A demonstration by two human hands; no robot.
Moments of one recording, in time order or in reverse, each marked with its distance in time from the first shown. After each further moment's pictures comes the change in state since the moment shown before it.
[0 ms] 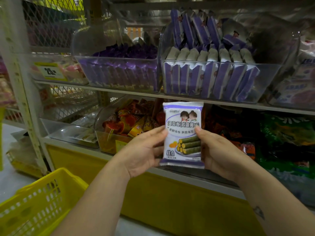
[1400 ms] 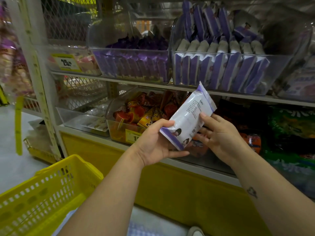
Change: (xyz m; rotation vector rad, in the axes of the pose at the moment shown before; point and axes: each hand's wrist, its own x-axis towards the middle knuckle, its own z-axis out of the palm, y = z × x) left_hand 0.003 -0.015 -0.001 -0.234 -0.149 -0.064; right_hand 0.007 0.002 0.010 0.111 0.254 -0.221
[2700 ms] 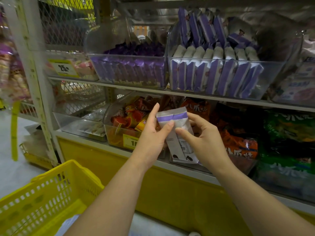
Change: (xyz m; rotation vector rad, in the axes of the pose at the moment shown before) left_hand 0.011 -0.004 -0.001 0.333 0.295 0.516; right_hand -0.016 0.010 0.022 -0.697 -0.097 -0.498
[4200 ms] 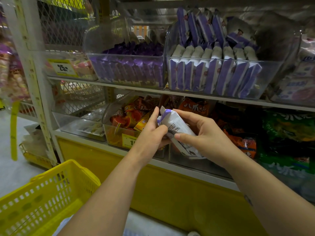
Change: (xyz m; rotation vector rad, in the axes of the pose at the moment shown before) left_hand 0.003 0.007 -0.002 0.150 -0.114 -0.099; right_hand 0.008 -0.023 -0.018 0.107 -0.307 0.028
